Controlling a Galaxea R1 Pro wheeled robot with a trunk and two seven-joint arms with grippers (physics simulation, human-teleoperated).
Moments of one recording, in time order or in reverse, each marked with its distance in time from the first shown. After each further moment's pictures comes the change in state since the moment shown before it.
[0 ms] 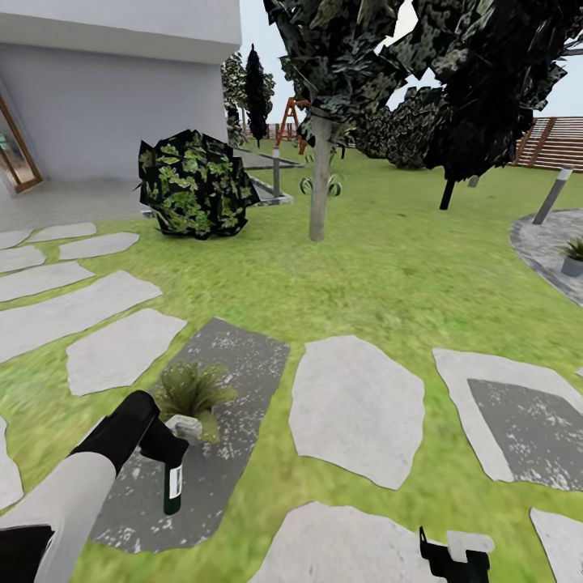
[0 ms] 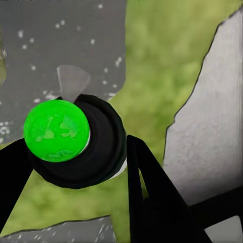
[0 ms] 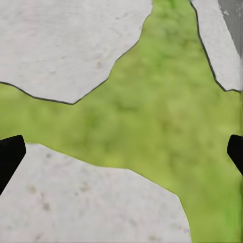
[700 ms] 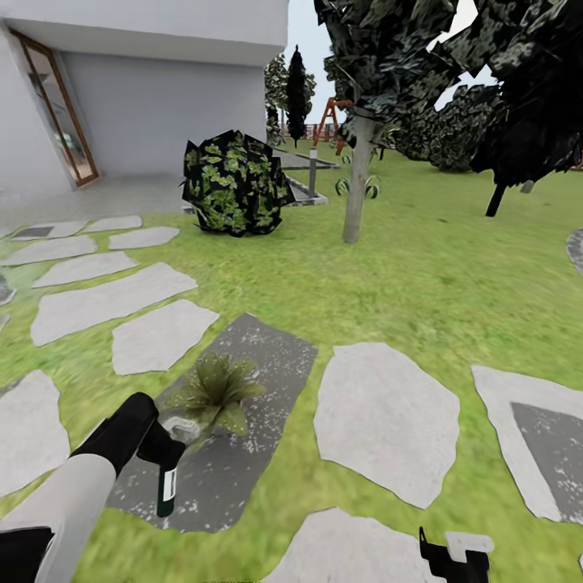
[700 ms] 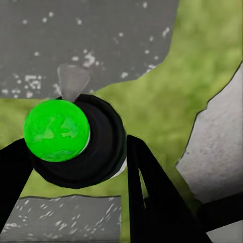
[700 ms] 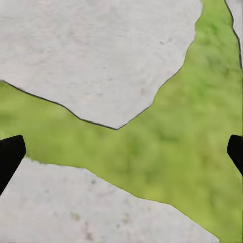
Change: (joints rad) left arm 0.007 -0.002 0.002 0.001 -0.001 0.023 0.061; right arm 0.000 0.001 0.000 0.000 0.000 0.000 0.000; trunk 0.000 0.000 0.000
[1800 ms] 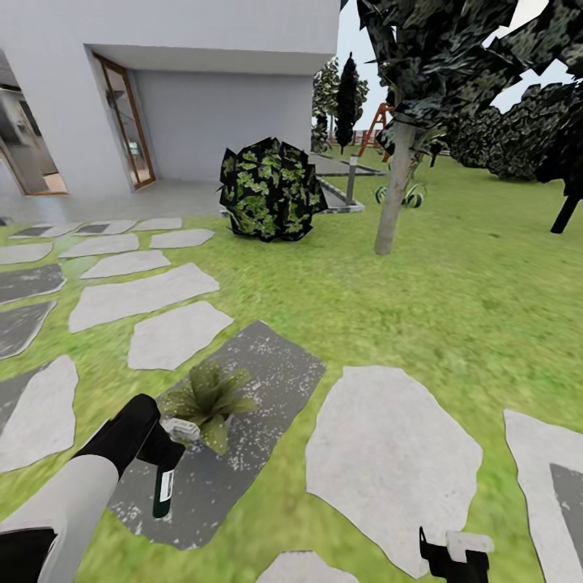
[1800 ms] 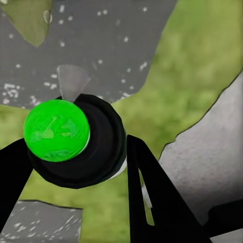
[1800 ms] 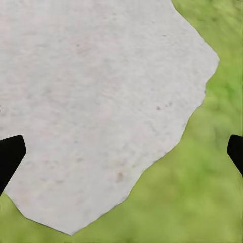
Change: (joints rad) left arm 0.003 -0.010 0.000 0.008 -0.001 0.000 0.060; right arm 0.000 0.000 0.000 0.000 0.000 0.000 0.000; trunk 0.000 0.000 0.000
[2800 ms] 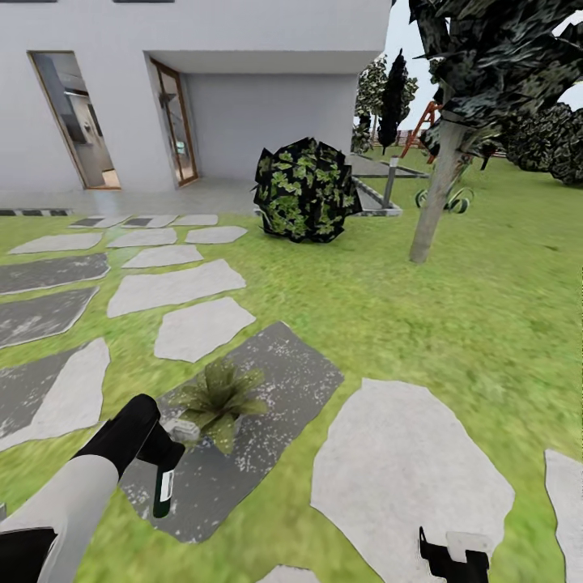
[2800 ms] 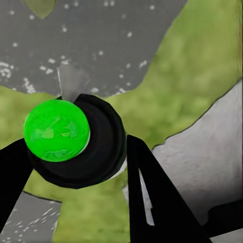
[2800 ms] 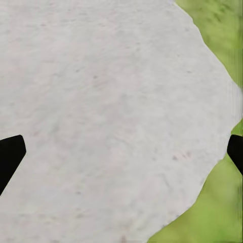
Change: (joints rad) left arm 0.000 0.000 0.000 0.000 0.001 -0.001 -0.001; right arm 0.000 0.000 0.000 0.000 0.000 0.000 0.000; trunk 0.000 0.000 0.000
